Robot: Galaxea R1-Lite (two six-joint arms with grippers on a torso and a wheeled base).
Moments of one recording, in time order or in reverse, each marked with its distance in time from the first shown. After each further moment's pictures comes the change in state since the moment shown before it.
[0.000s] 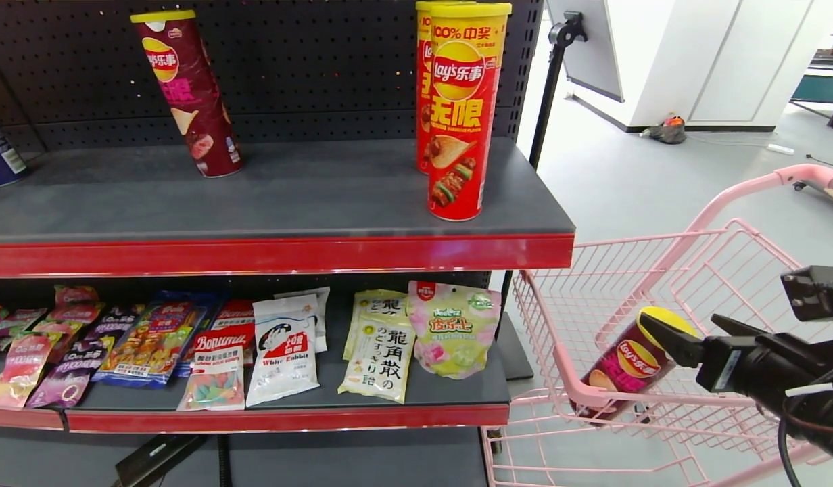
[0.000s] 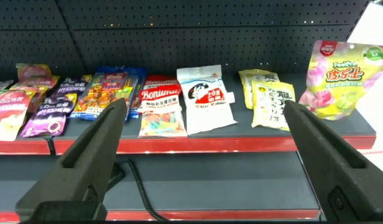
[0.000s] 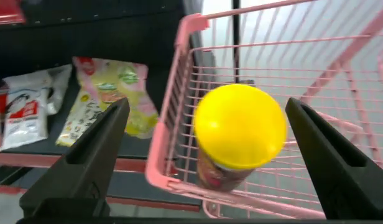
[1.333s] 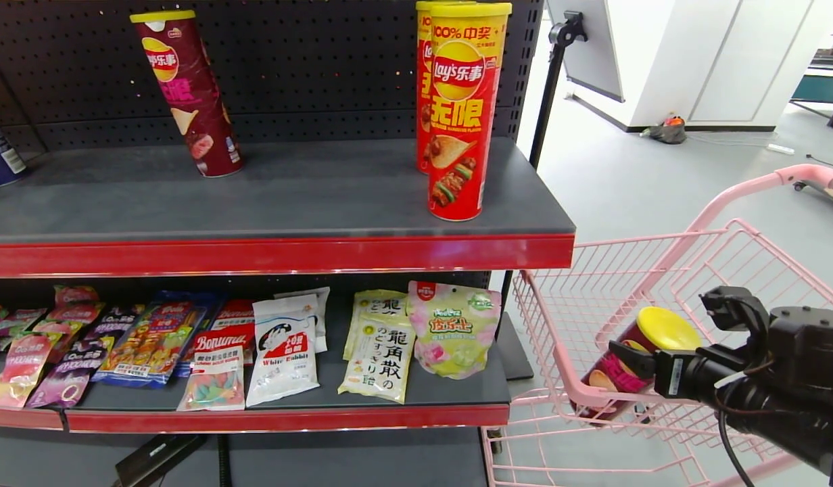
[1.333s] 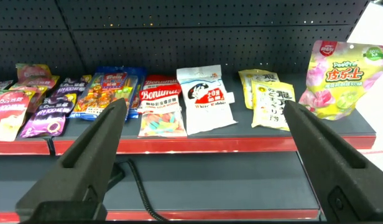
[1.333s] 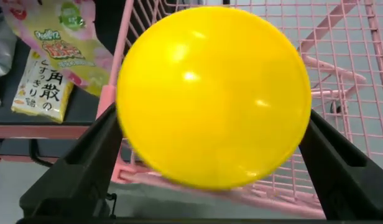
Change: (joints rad) left arm 0.000 0.000 0.000 0.000 0.001 0.000; right arm -0.076 0.307 -0.040 -0.046 0.081 -0.003
